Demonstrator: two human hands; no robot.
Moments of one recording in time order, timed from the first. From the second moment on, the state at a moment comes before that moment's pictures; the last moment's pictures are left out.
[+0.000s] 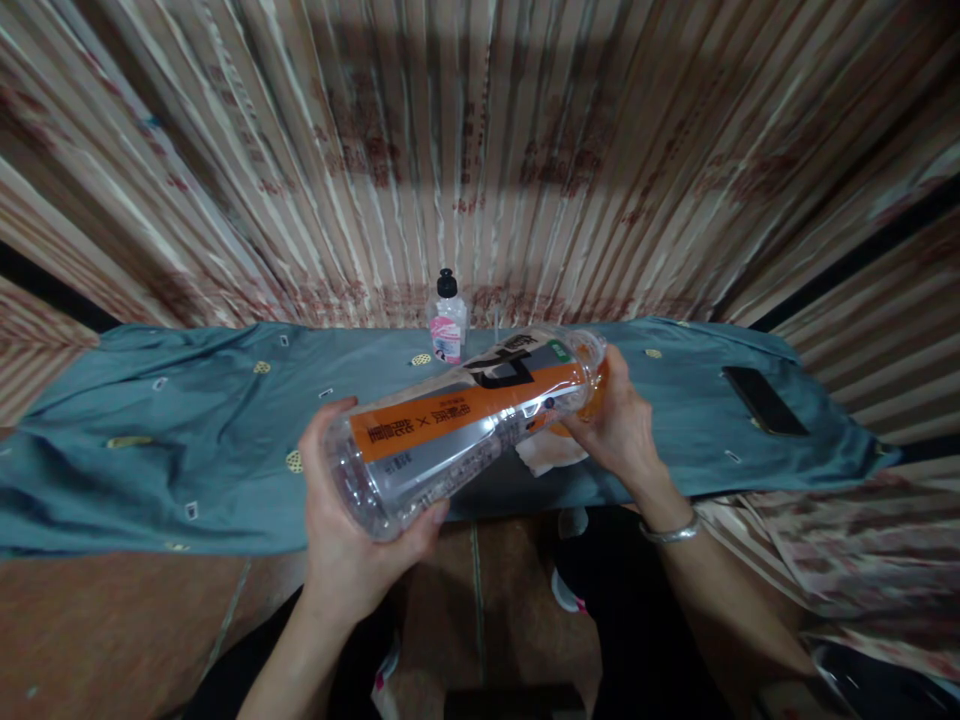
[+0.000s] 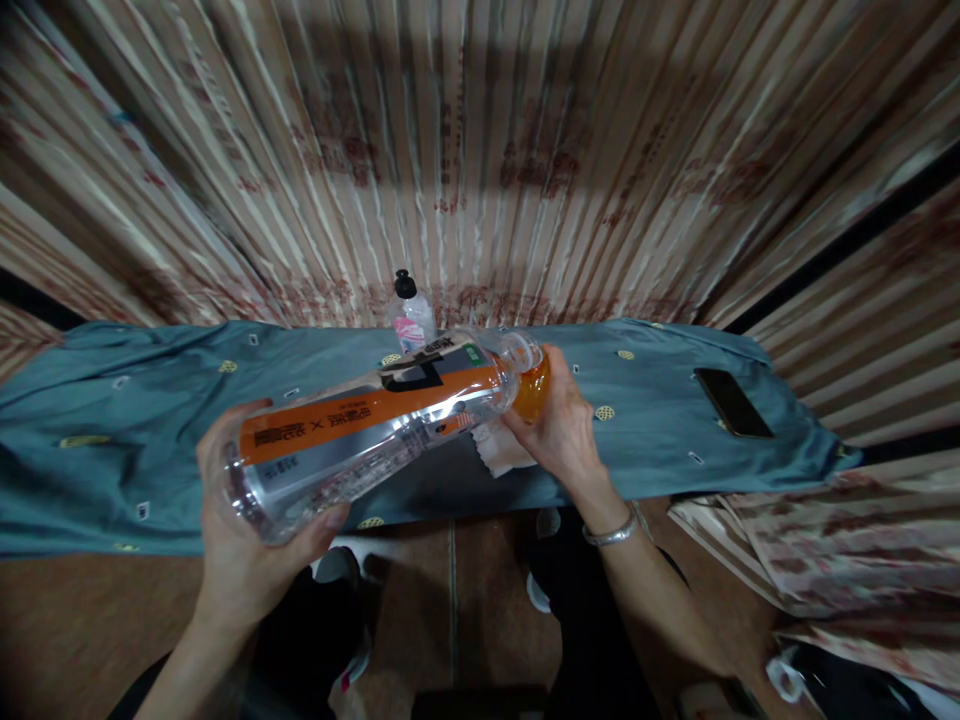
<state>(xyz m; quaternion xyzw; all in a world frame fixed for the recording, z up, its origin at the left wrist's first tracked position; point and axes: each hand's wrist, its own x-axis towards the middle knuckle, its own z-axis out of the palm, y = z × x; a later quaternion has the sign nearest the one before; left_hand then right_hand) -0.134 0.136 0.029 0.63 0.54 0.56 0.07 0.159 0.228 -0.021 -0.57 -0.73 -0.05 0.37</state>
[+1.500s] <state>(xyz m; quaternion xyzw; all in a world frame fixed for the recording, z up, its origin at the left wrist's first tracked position) -0.133 0.134 0.029 0.64 0.53 0.55 0.06 0.159 0.227 -0.020 -0.57 -0.73 -0.05 0.37</state>
